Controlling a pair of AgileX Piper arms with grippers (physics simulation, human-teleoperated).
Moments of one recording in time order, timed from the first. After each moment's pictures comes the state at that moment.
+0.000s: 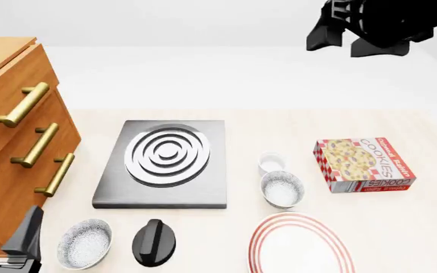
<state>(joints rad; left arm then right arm) 0.00 0.00 0.00 0.00 0.00 0.36 1.43 -1.83 1.21 0.28</state>
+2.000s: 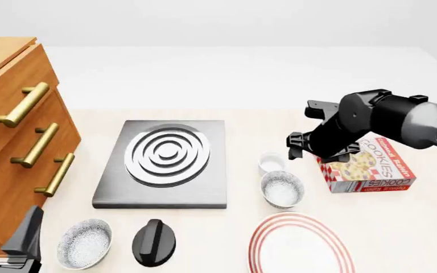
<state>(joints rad) 0.00 0.00 0.00 0.00 0.00 0.24 1.67 -1.19 0.73 0.29</state>
